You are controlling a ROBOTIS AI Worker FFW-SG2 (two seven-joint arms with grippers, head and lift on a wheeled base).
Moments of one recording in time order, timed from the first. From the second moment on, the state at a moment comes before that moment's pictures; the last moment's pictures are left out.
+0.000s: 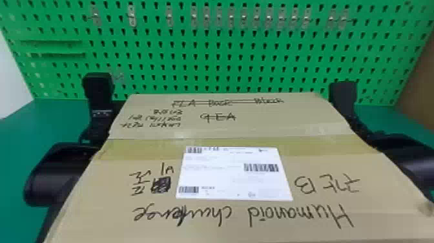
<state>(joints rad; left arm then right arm) -0.40 0.03 0.03 -1.55 -0.04 0.33 0.13 -0.51 -0.20 0.14 -1.45 -0.08 0.58 -0.10</state>
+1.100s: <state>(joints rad) -0.40 0.03 0.02 -1.55 -0.04 0.33 0.13 -0.47 -0.20 0.14 -1.45 -0.07 0.57 -0.10</state>
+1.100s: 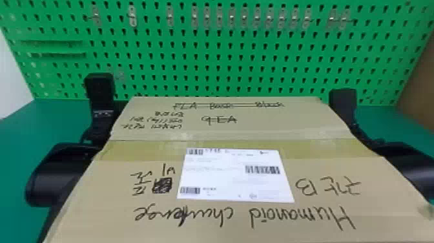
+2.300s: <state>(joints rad) -0.38 0.09 0.03 -1.56 -0.09 0.34 0.13 -0.45 -0.28 0.08 -1.48 -0.02 0.61 -0.10</state>
